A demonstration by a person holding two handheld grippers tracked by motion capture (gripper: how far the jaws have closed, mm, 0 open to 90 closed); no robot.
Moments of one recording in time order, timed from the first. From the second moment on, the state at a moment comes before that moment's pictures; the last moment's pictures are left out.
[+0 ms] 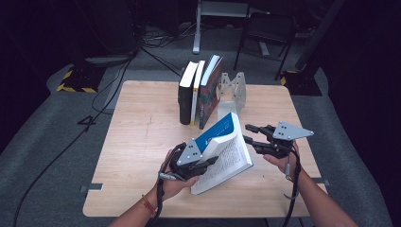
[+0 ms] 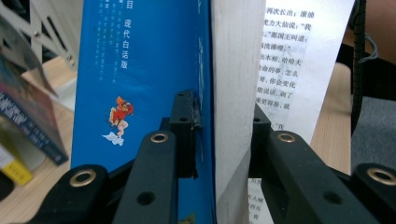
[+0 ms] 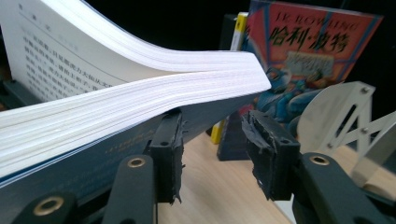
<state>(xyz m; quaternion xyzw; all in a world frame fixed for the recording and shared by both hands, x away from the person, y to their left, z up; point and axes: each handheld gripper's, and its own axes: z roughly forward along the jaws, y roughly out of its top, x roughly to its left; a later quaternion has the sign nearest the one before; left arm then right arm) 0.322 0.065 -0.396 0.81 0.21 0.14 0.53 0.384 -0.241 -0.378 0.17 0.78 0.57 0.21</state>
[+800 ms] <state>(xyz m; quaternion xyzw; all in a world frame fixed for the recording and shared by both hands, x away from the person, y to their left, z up) 0.300 0.098 -0.422 0.80 0.24 0.17 0.53 0.363 -0.193 -0.370 0.12 0.80 0.56 0.18</state>
